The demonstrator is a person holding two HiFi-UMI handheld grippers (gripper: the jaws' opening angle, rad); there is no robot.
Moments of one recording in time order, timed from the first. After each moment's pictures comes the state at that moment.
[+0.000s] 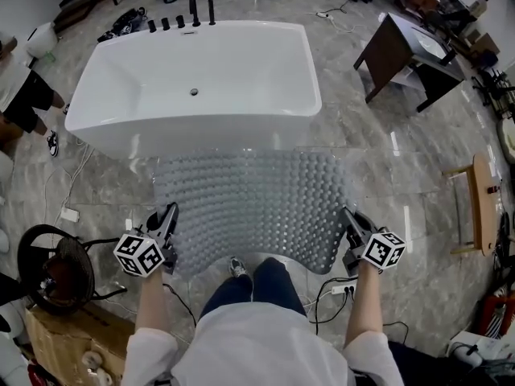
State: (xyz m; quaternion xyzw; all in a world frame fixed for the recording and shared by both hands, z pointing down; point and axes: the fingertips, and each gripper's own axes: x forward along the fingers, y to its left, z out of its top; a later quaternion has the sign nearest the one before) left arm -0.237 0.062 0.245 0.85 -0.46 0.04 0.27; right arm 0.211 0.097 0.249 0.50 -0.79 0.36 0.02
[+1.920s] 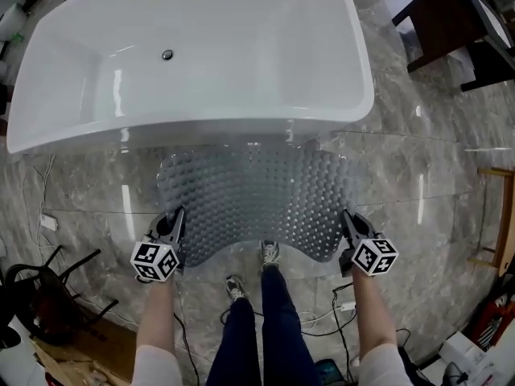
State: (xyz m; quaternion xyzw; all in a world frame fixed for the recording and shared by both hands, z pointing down) left arm -0.173 -0.168 0.628 0.80 -0.48 0.16 0.33; right arm 0.268 -0.133 0.631 0.55 -0.72 0.41 0.14
